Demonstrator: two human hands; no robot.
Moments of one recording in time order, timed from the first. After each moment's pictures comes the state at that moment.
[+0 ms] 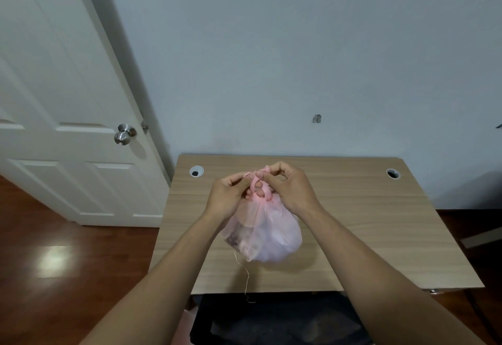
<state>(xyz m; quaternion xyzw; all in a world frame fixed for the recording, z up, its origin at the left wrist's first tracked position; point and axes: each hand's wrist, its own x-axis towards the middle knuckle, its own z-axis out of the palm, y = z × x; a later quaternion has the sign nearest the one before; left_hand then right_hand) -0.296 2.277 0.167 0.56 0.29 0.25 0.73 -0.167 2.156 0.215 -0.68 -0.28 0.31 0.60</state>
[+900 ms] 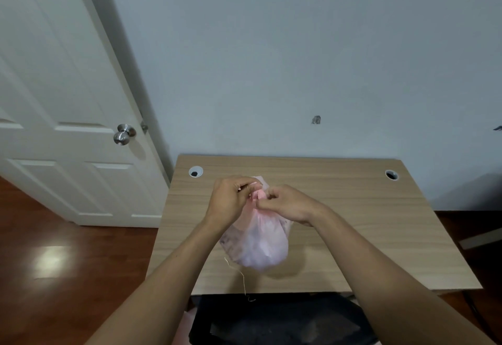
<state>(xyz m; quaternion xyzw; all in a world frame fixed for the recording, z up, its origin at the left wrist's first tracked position) -0.298 2.283 0.163 0.83 0.23 0.27 0.43 -0.153 2.151 0.192 -0.72 -0.40 0.46 0.34</state>
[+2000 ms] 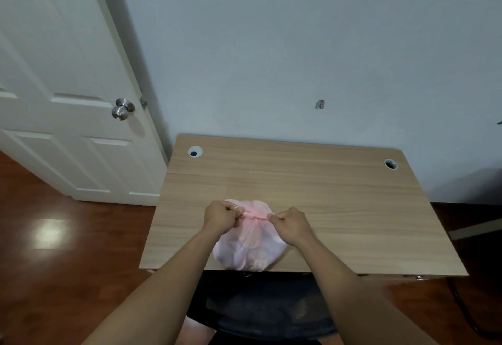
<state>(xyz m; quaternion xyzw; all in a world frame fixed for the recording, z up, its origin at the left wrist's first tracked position) -0.326 2.261 0.032 0.59 0.52 0.10 0.61 -0.172 2.095 0.058 -0.87 -0.34 0.27 0.23</state>
